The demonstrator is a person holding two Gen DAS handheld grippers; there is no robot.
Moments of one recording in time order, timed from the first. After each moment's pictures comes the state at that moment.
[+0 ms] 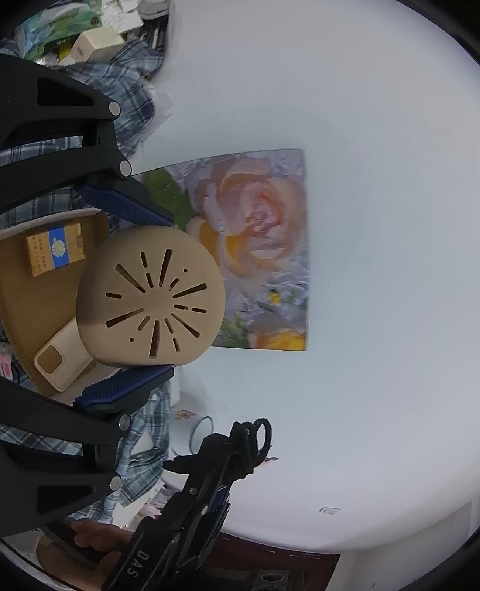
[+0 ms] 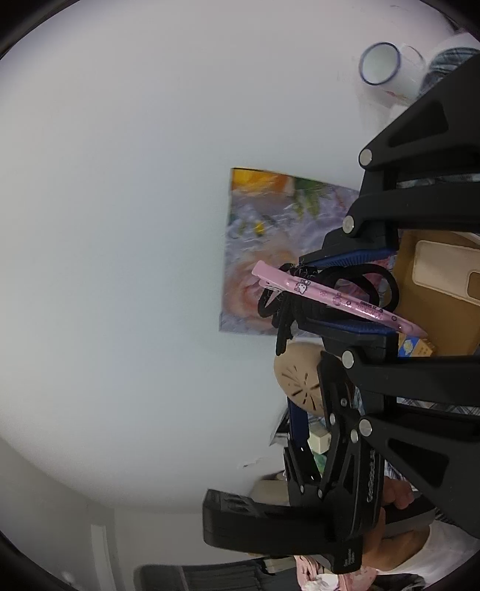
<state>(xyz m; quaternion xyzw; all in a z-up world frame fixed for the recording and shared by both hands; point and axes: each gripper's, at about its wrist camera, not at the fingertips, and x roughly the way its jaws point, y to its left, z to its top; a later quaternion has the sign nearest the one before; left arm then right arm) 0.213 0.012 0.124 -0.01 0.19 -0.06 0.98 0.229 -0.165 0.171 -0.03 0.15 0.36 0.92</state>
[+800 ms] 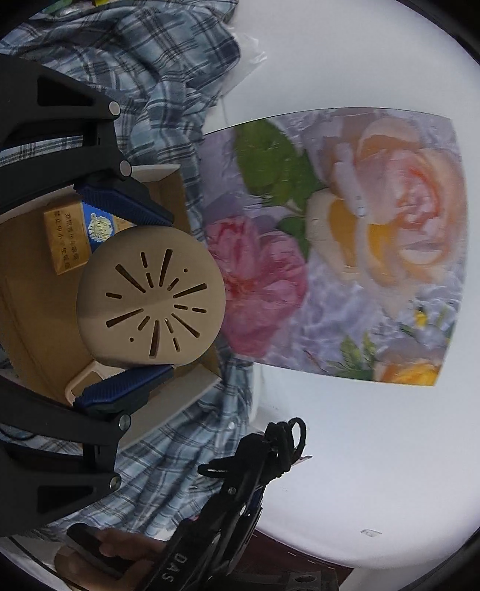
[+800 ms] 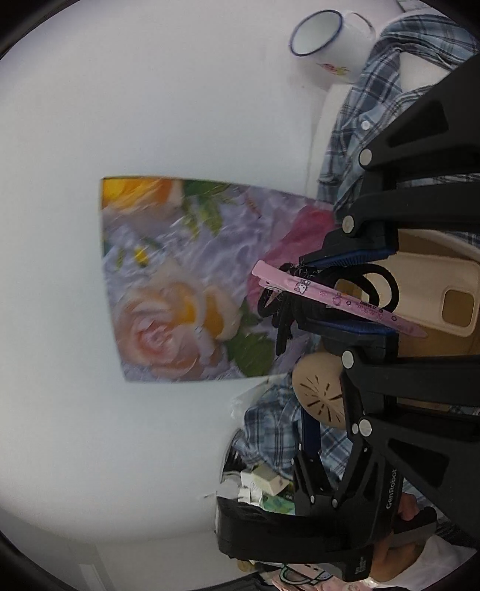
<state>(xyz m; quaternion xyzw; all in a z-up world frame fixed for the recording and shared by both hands) 0.281 0.015 0.009 -0.04 0.33 -0.08 0.94 0.302 -0.157 0.080 -0.03 0.28 0.32 0.91</state>
